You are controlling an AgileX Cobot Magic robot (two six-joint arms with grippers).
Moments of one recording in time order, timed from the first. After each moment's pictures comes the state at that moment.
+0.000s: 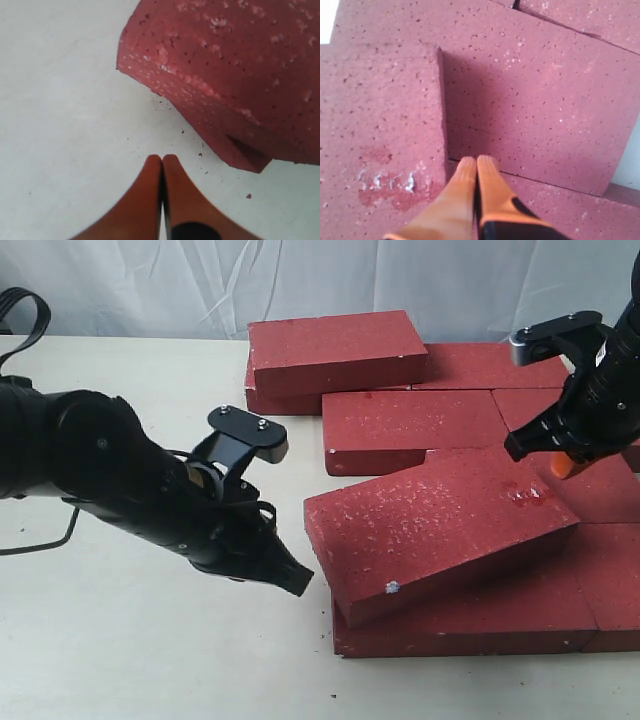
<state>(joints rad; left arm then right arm) -0.74 1.57 -0.81 -0.54 0.43 0.34 0.17 1.64 -1.11 -0.07 0.94 -0.14</state>
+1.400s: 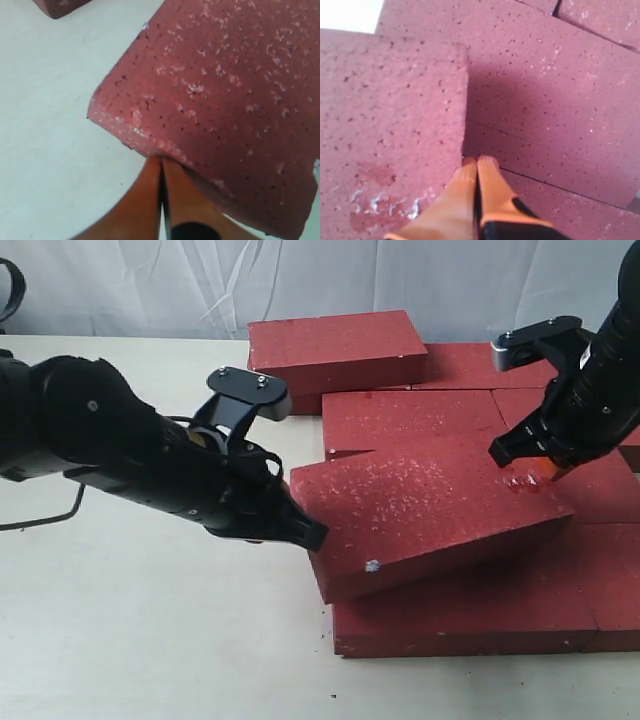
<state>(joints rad) -0.72 1.54 -0.85 -0.68 0.39 0.45 0.22 1.64 -1.11 0.01 0.94 -0.20</state>
